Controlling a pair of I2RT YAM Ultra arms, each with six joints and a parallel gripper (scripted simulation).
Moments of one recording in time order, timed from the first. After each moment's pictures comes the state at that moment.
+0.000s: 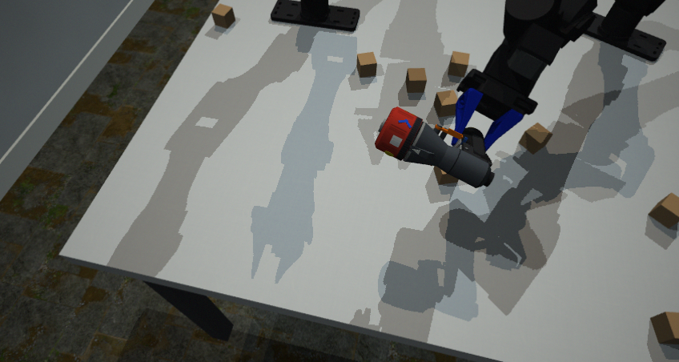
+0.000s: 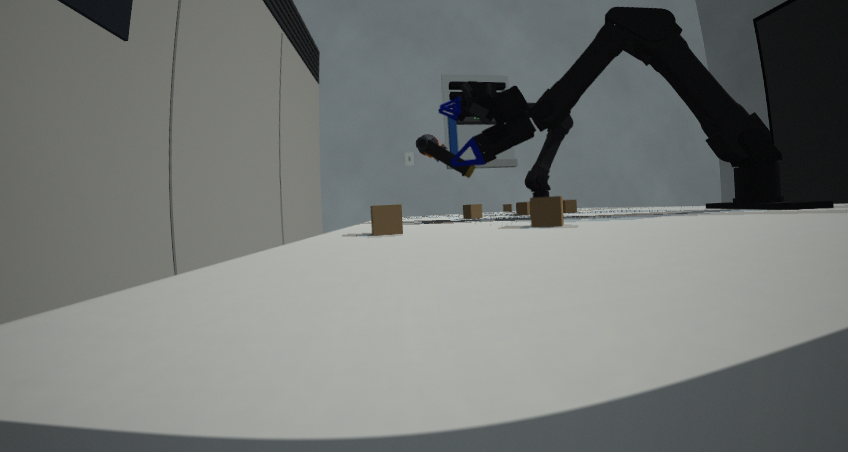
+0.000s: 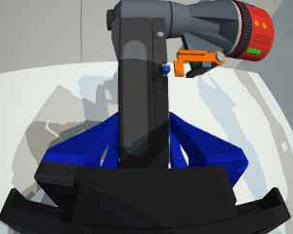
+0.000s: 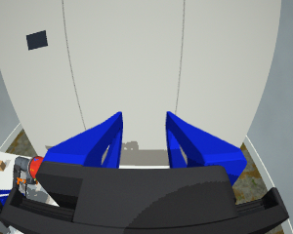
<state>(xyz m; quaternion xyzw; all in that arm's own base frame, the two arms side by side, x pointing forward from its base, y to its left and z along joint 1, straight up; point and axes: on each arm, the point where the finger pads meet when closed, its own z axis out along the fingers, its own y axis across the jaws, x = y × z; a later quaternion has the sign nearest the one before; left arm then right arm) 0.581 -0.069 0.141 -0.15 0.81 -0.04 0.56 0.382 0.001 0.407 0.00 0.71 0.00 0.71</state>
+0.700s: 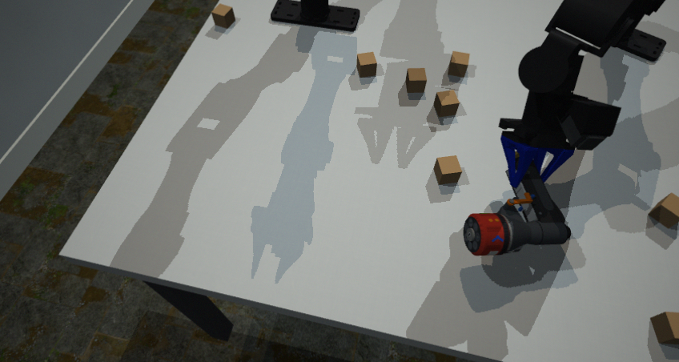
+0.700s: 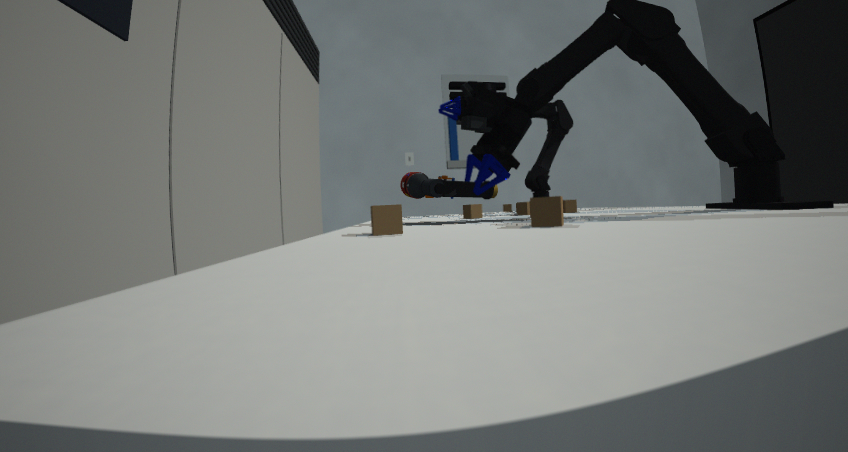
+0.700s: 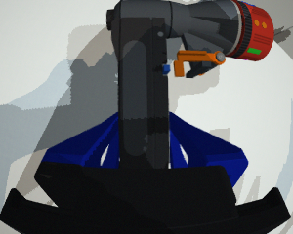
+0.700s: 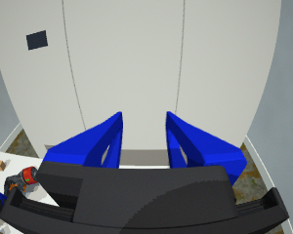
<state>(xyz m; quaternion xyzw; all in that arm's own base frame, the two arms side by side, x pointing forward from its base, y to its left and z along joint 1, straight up) 0.523 0.022 0.064 -0.38 0.87 0.03 0.32 0.382 0.001 0.407 0.00 0.71 0.00 0.71</state>
